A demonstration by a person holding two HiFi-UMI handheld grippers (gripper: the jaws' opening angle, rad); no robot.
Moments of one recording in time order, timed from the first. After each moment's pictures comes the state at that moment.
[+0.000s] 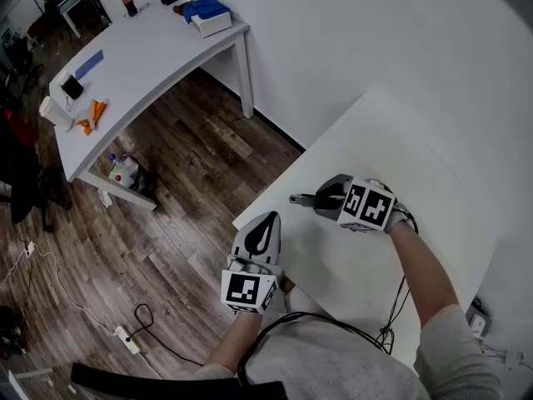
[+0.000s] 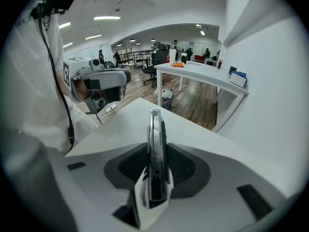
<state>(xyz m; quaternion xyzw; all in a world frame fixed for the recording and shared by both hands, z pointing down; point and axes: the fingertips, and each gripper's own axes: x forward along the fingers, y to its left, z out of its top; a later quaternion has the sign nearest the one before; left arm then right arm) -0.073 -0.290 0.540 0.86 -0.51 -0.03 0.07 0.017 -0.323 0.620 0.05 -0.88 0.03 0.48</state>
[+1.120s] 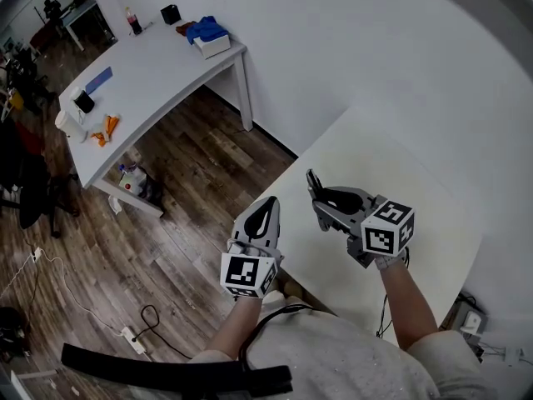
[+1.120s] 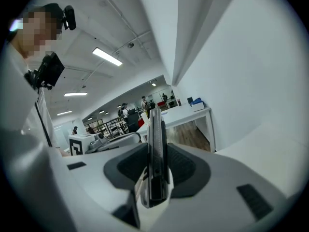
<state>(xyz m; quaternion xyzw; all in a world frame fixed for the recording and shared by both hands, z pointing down) -0.056 -0.290 0.441 0.86 -0.50 -0.04 0.05 0.031 -0.292 0.440 0.26 -0.93 0.23 0.11</state>
